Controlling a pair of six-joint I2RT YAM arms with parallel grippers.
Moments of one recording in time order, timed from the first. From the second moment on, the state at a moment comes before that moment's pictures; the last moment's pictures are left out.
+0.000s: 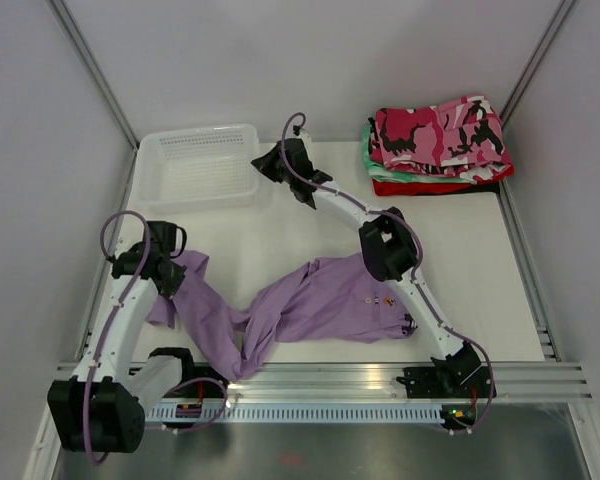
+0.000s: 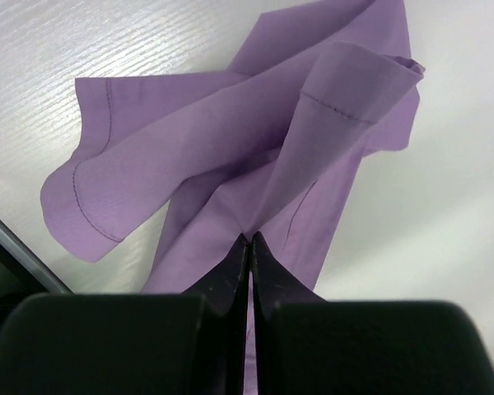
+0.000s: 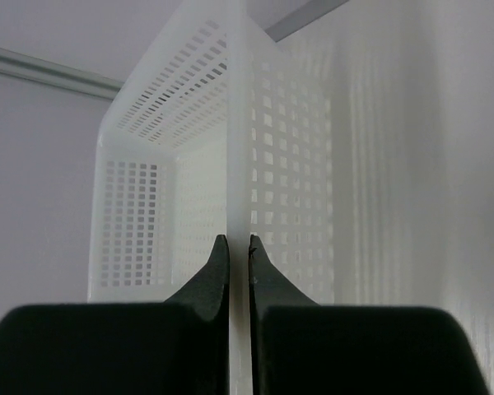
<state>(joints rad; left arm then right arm) -0.04 0.98 0.80 -0.99 -0.40 -1.09 0.63 2.64 2.32 0.03 0.05 1.00</state>
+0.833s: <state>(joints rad) 0.25 1.03 0.95 -0.76 -0.26 -0.93 0.45 1.81 1.64 -0.14 -0.07 0.61</state>
